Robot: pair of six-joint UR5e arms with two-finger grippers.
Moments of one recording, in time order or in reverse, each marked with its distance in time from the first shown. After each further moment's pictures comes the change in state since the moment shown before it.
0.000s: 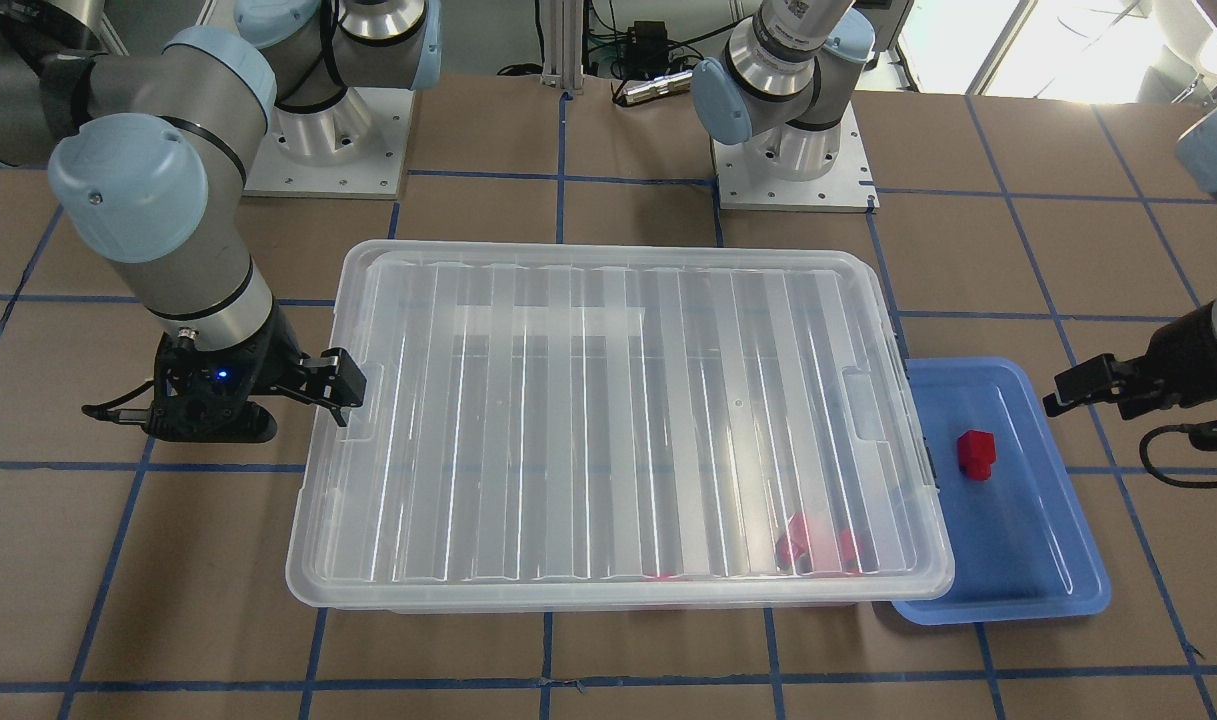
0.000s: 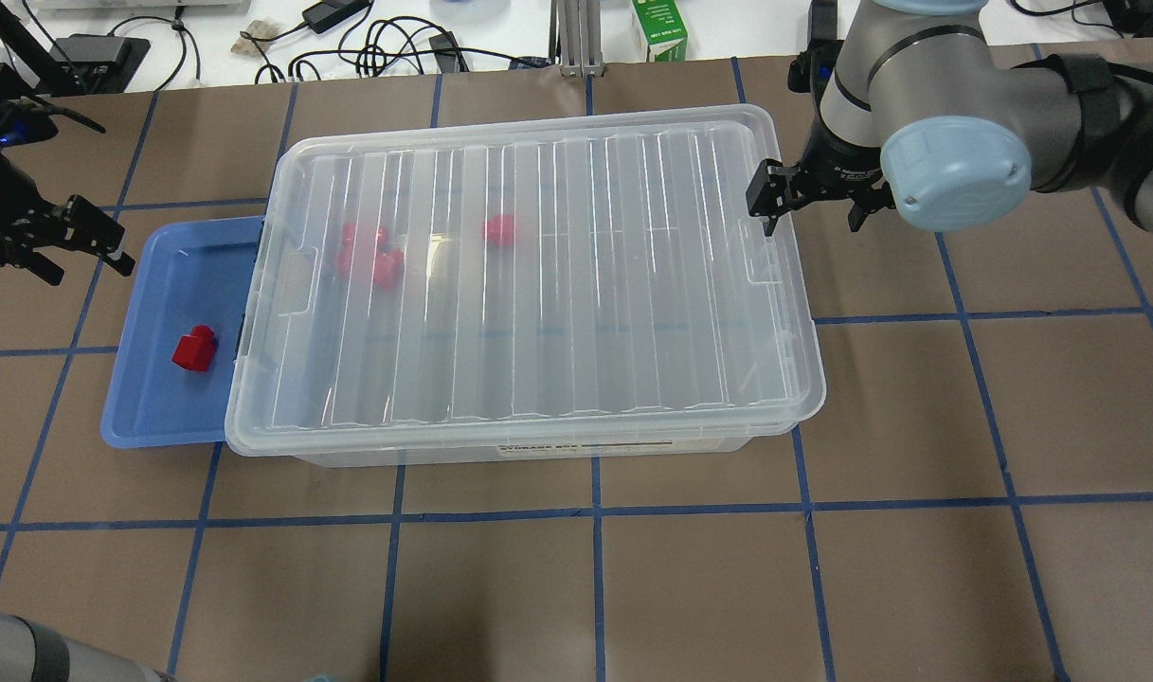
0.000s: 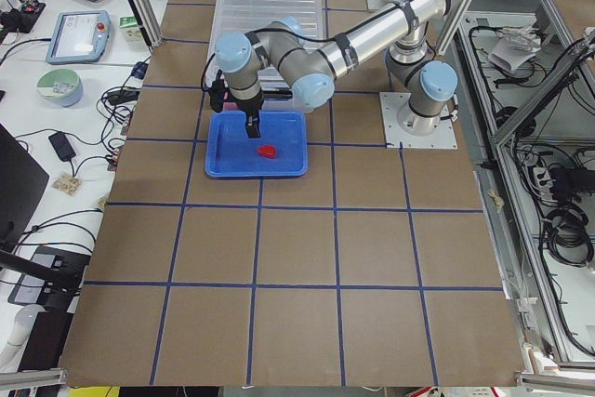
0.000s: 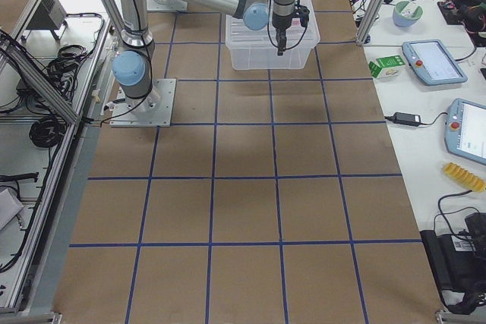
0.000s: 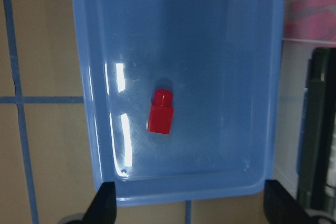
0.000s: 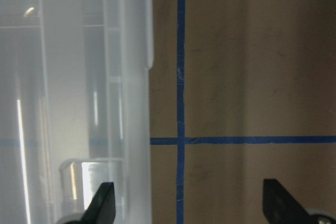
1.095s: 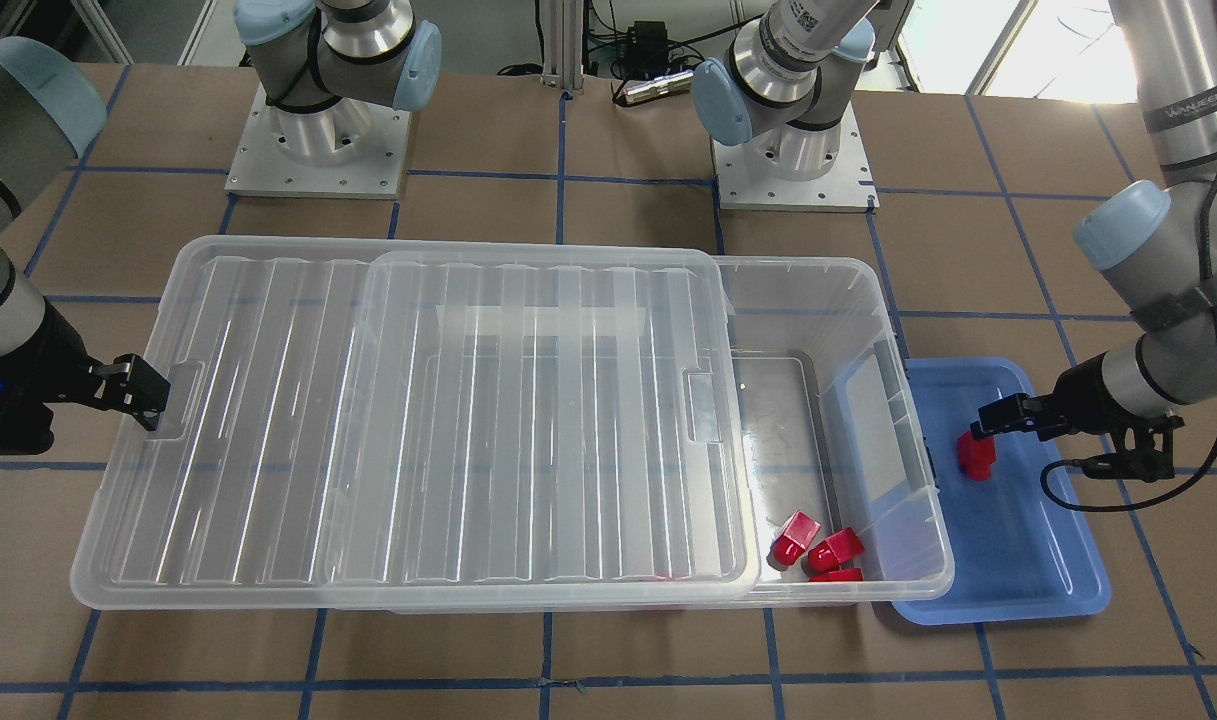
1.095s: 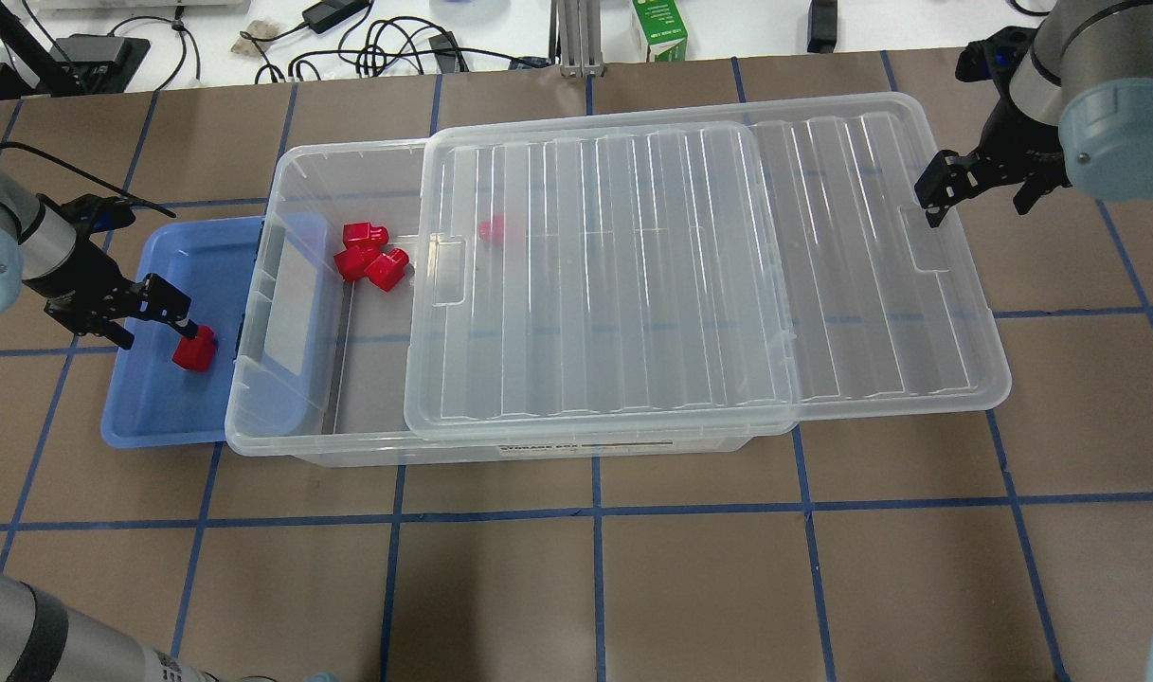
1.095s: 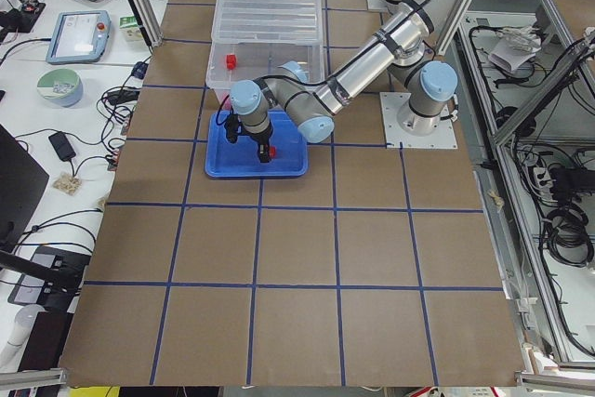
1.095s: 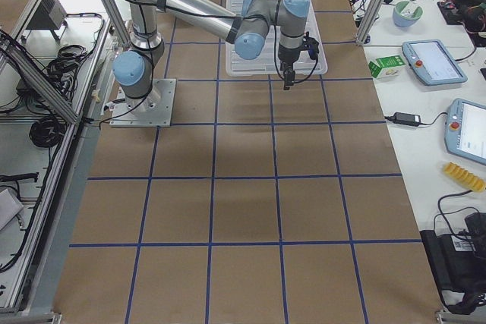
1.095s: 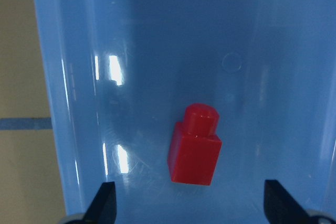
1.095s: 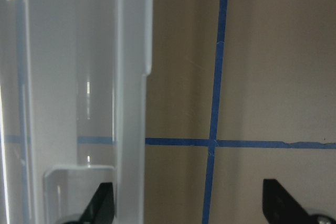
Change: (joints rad) left arm 0.001 -0.063 -0.179 0.186 -0.003 -0.031; right arm -0.261 0.000 -0.004 0.003 -0.064 -0.324
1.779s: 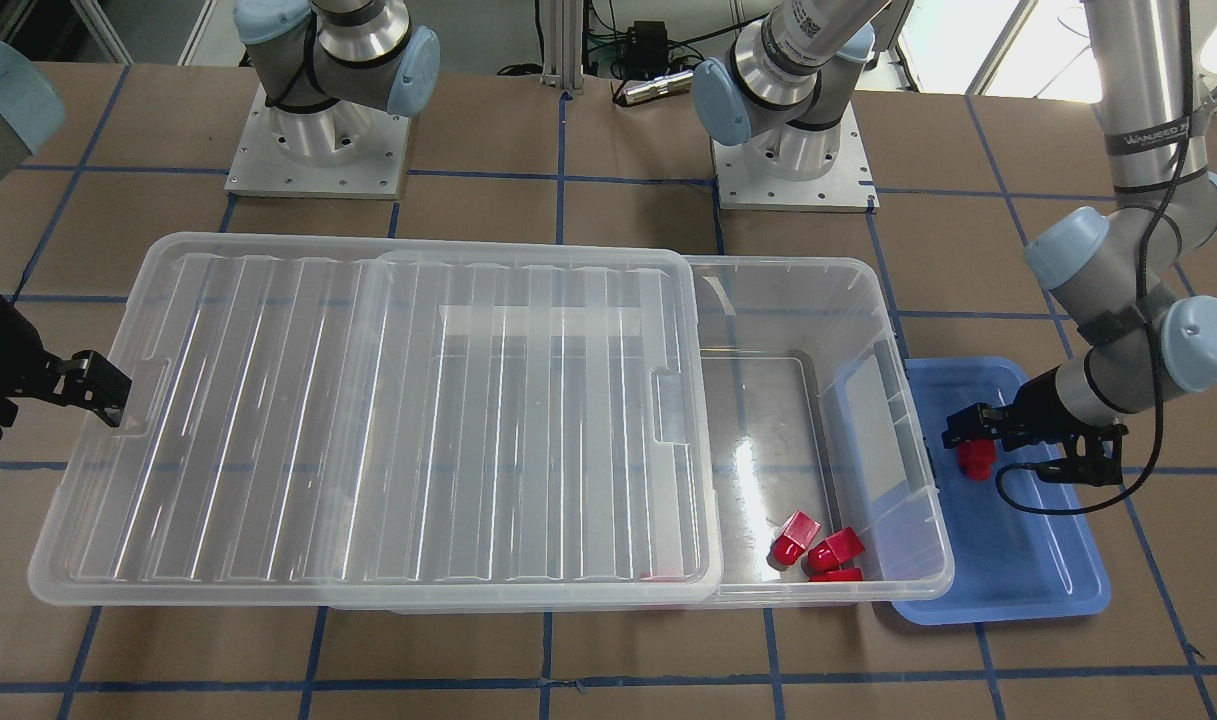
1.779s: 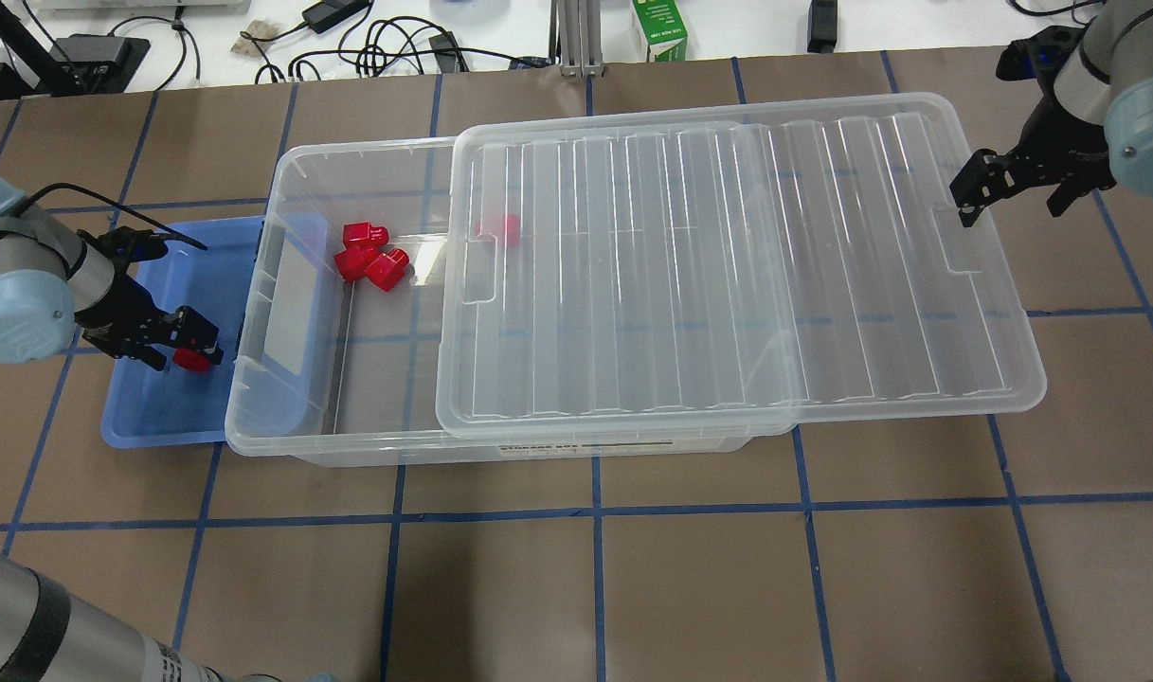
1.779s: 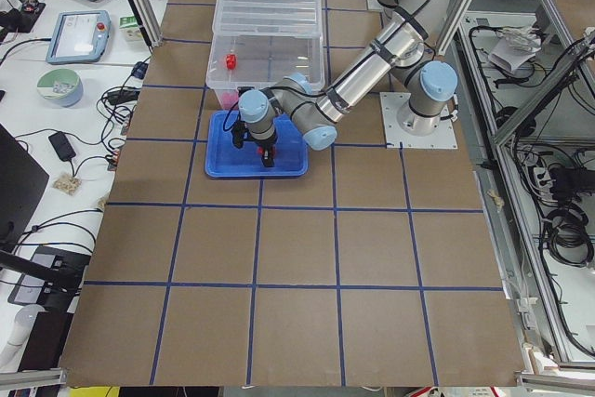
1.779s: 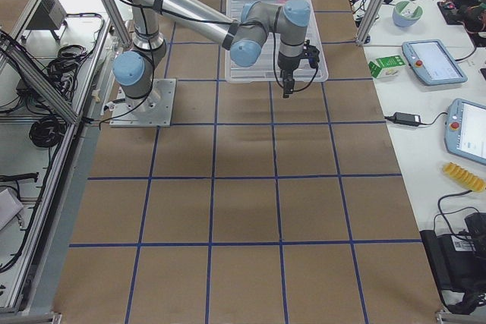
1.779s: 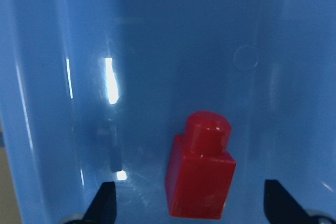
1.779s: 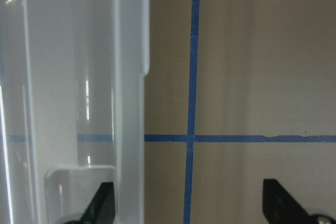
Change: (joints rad) left arm -0.004 -0.035 -0.114 0.181 -0.003 0.044; right arm -0.054 -0.006 -0.010 0.015 0.015 -0.029
